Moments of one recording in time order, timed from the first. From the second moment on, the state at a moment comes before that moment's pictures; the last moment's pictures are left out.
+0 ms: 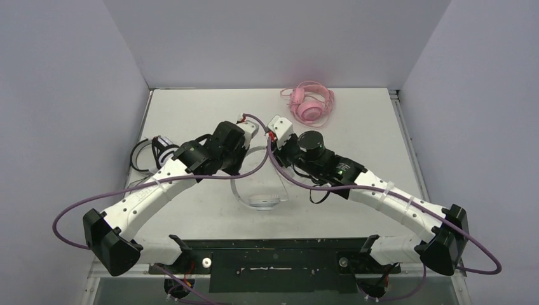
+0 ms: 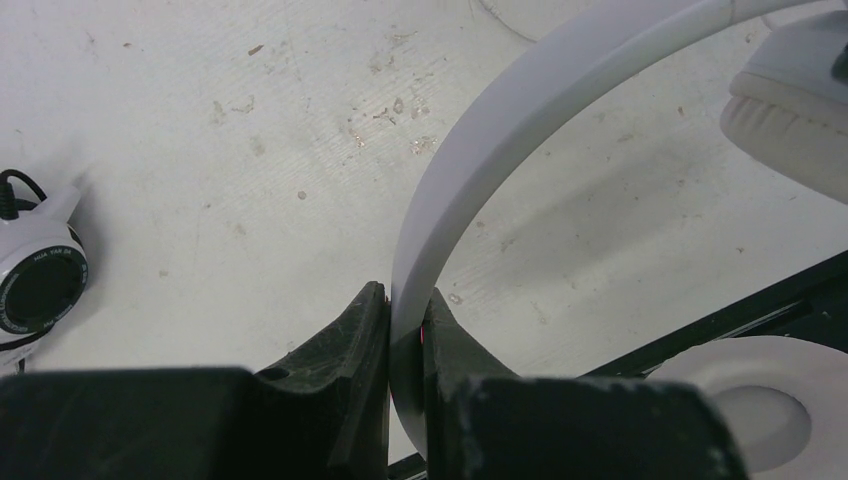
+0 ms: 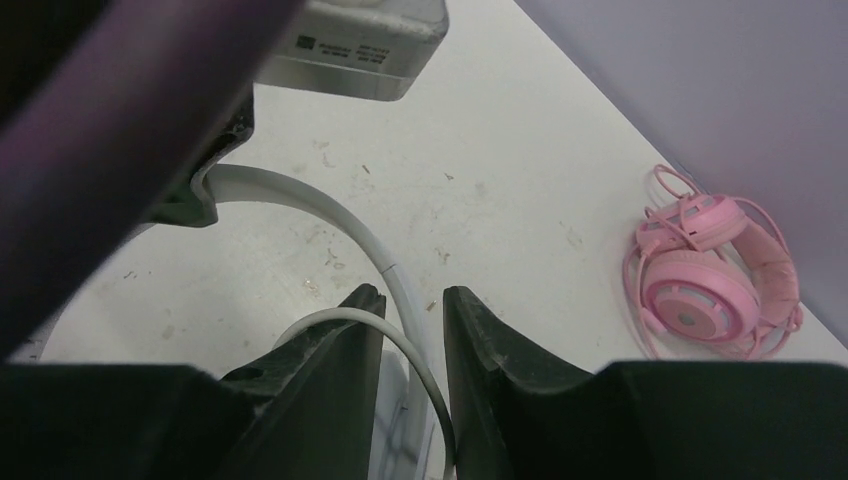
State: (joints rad) left arm -0.74 1.29 1.28 -0.88 -0.18 -0.17; right arm 0.90 1.26 1.10 -0.14 0.07 -0.22
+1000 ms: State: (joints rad) left arm -0.74 1.16 1.37 -0.93 -0.01 -0.14; right arm 0.46 1.31 0.87 0.18 -0.44 0.07
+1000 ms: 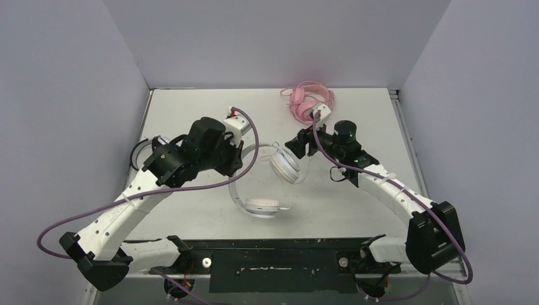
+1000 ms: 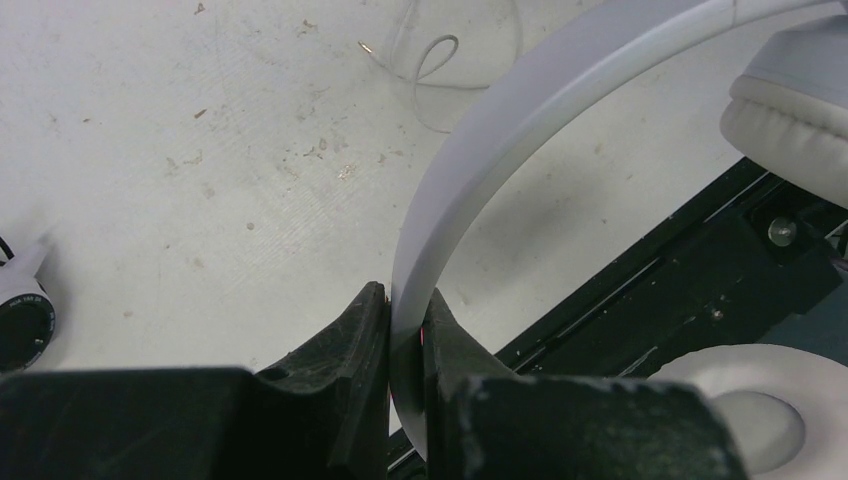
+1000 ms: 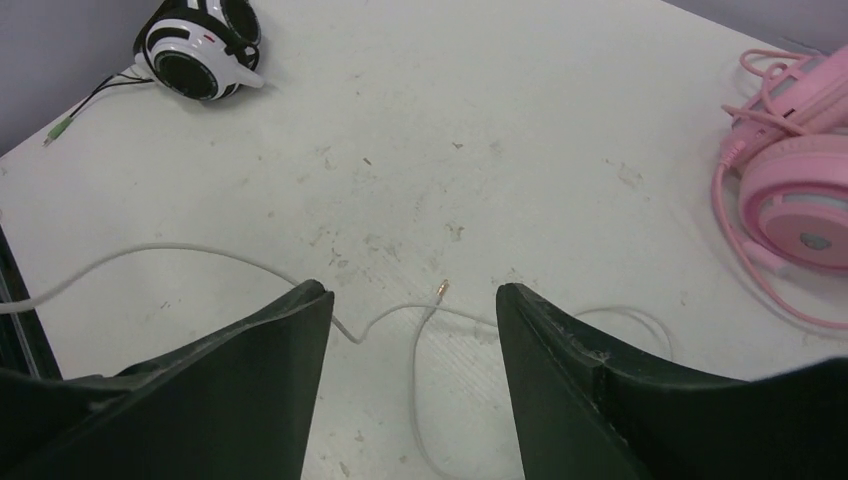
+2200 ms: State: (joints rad) left arm -0.74 1.29 1.81 -1.13 0.14 -0.37; right arm 0.49 1.56 0.73 0.84 -0.63 0.06
